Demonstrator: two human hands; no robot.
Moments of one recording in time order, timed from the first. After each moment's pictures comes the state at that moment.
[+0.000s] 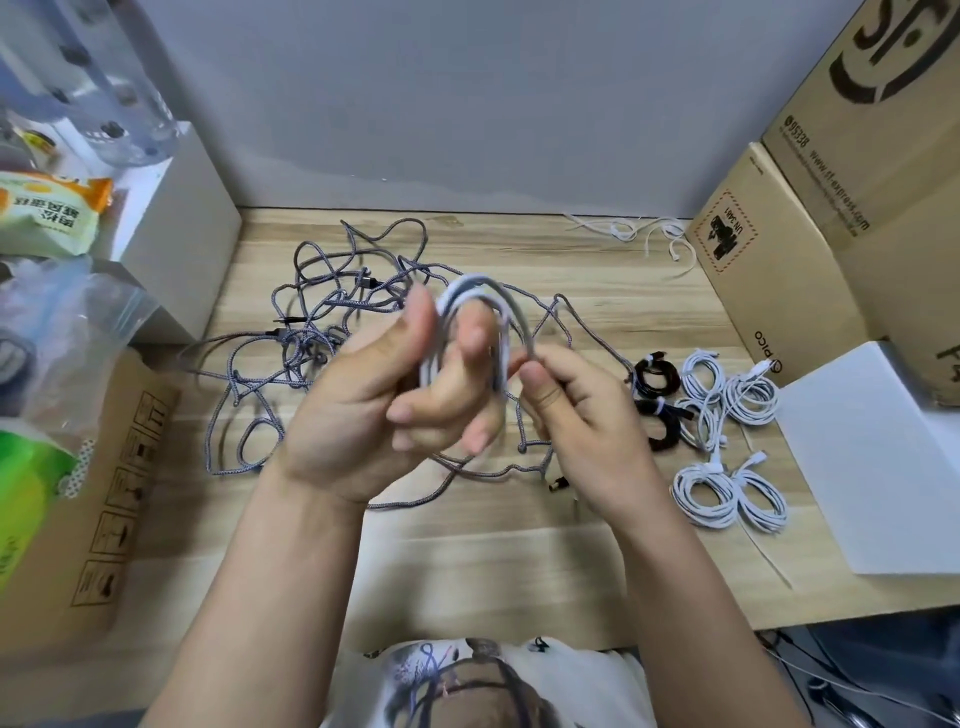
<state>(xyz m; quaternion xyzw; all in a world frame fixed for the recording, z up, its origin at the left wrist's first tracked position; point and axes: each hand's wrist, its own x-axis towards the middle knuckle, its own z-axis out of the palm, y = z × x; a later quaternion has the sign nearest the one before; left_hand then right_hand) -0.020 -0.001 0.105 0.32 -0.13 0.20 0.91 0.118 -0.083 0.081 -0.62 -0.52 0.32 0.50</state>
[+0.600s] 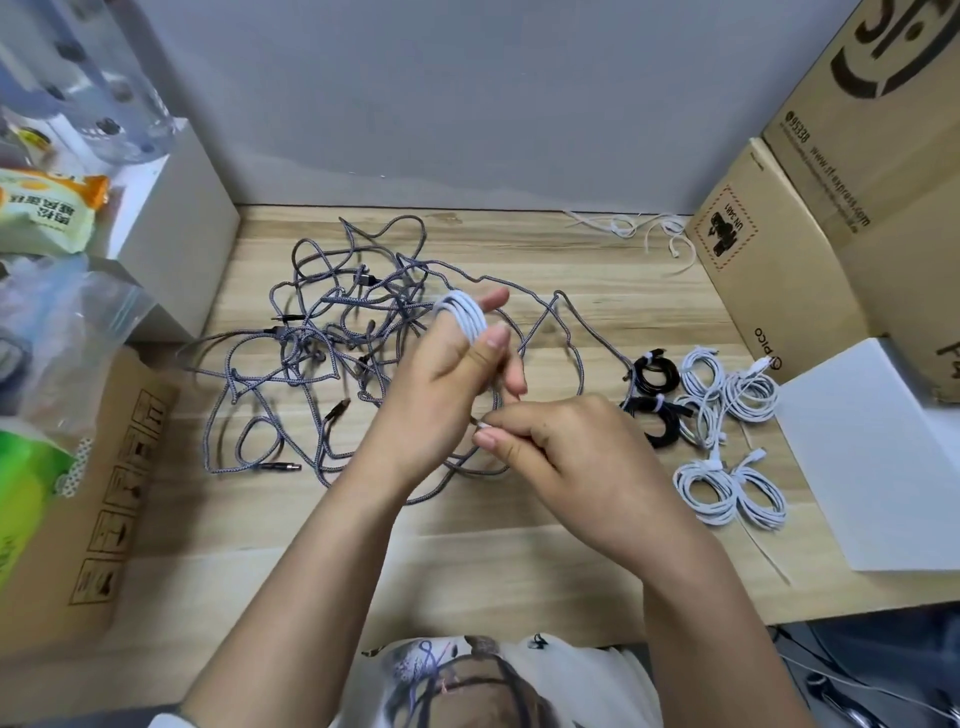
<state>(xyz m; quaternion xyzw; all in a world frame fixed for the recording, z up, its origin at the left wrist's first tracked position) 0.006 -0.008 0.079 0.64 0.27 0.33 0.64 0.113 -0.098 0.102 -0.69 -0.67 0.19 0.20</state>
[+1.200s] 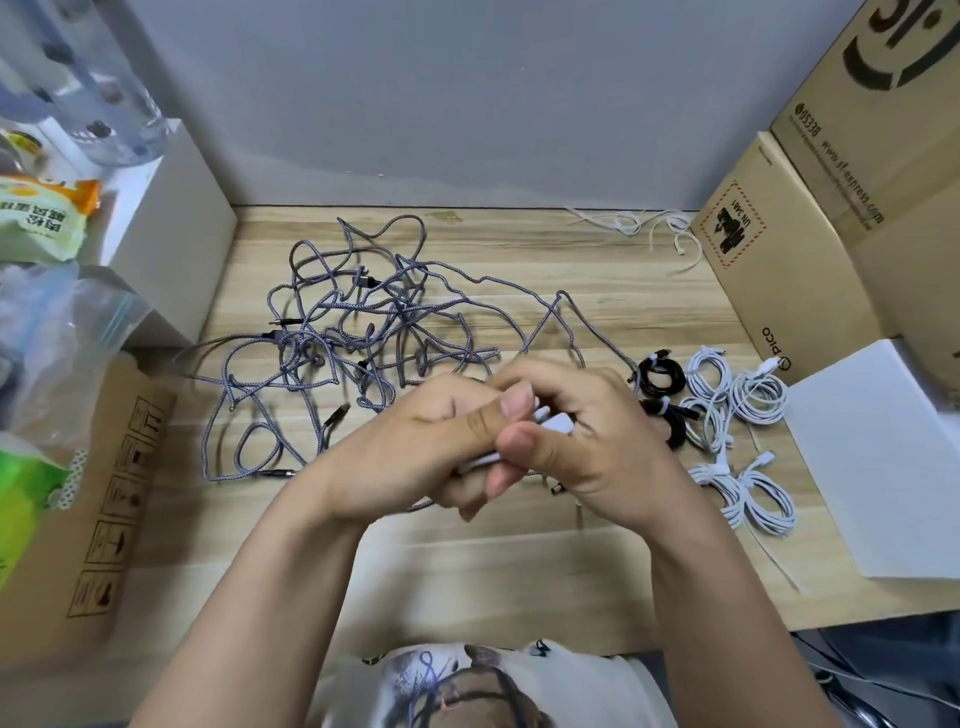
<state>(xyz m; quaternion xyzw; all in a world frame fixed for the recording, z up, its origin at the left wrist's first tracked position) -0.016 -0.011 0.101 0.61 0.13 0.12 0.77 0.127 -0.080 0.102 -0.57 -0.60 0.37 0.42</state>
